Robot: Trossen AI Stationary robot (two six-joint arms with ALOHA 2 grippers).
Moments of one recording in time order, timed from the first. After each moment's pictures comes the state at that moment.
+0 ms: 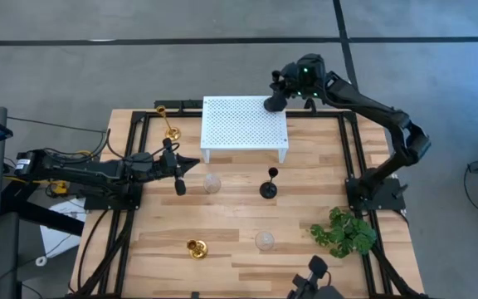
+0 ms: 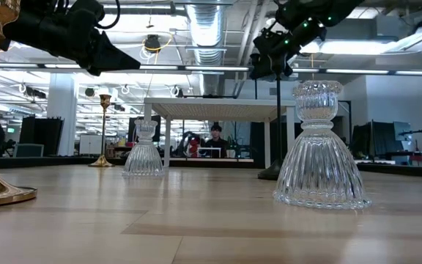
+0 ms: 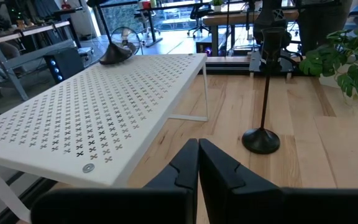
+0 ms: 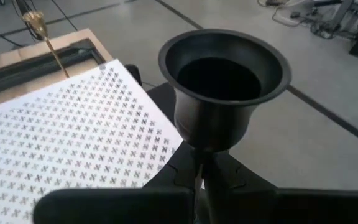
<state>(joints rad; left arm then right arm) -0.01 0.57 0.28 0.29 -0.36 0.10 -0.75 1.54 1.34 -0.31 -0.14 -0.08</state>
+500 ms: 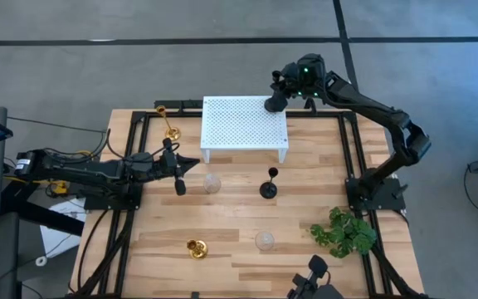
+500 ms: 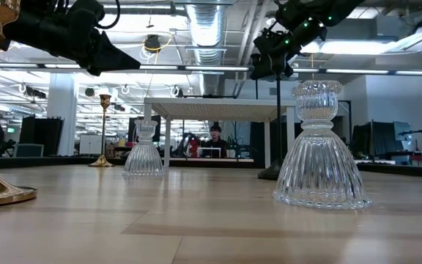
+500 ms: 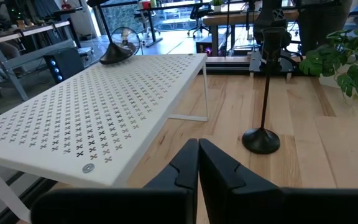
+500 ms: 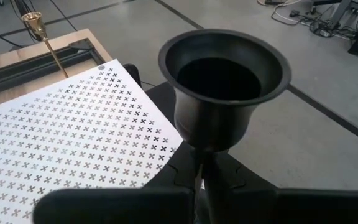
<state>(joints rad) -0.01 0.57 0.28 0.29 -0.36 0.10 -0.76 1.54 1.34 -0.31 -0.14 -0.08</state>
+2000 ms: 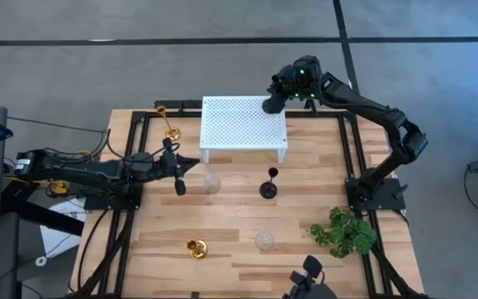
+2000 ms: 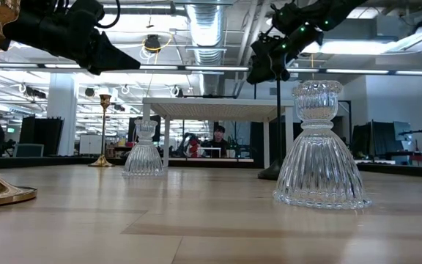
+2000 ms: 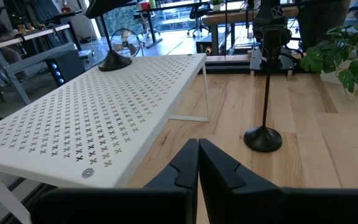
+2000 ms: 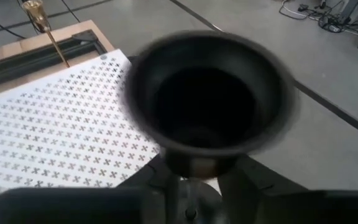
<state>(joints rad) -0.01 0.57 0.28 0.29 -0.36 0.13 -0.75 1.58 1.34 -0.30 -0.15 -0.09</state>
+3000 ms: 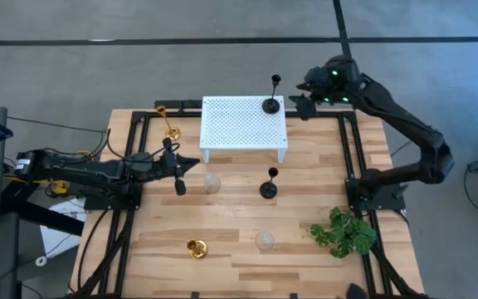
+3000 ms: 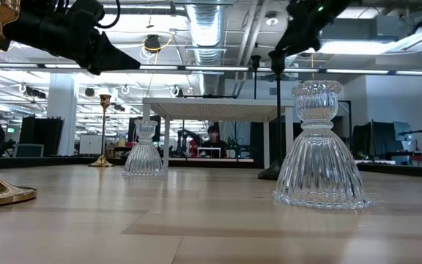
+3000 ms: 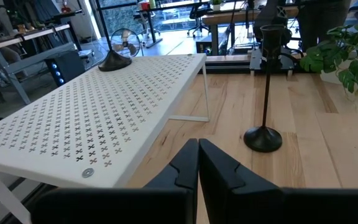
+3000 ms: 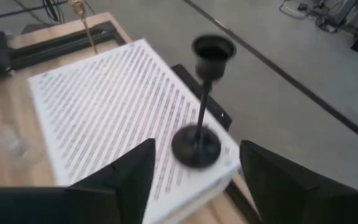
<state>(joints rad) -0.01 0.57 0.28 0.29 -0.36 0.13 -0.75 1.25 1.34 -0.67 -0.15 -0.14</state>
